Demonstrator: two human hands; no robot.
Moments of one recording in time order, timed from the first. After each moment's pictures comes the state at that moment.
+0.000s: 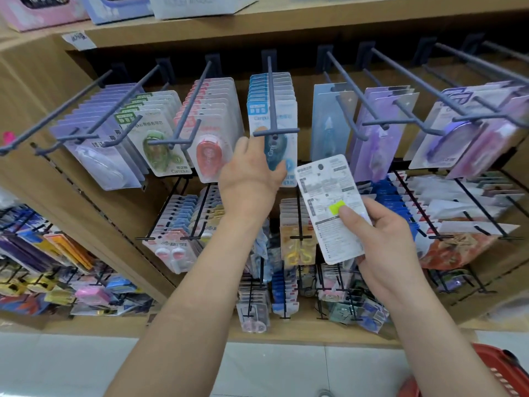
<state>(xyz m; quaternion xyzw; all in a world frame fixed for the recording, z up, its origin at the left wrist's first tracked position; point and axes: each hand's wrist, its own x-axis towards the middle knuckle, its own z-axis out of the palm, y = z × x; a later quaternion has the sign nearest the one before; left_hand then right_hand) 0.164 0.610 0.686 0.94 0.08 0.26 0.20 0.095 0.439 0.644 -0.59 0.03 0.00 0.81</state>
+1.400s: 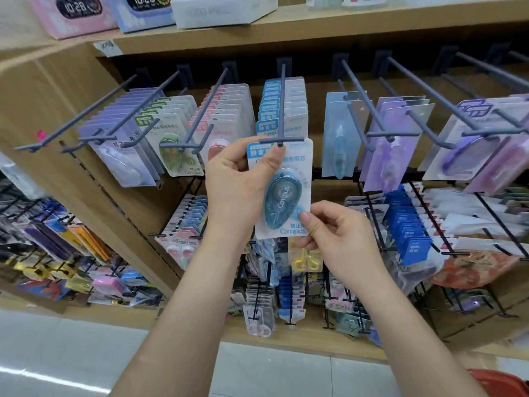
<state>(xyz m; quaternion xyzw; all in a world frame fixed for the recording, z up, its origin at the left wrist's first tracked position) 0.120 0.614 0.711 0.64 -0.02 0.27 0.72 0.110 0.468 0.647 -0.78 -0.13 -0.01 0.61</state>
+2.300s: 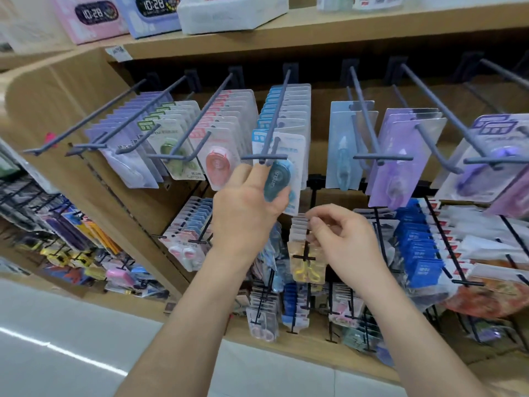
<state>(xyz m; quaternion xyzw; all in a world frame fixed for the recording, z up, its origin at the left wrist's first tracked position) 0.143 0.613 0.673 0.90 0.01 0.40 0.15 0.149 0.452 0.639 -0.80 -0.13 0.00 0.59</state>
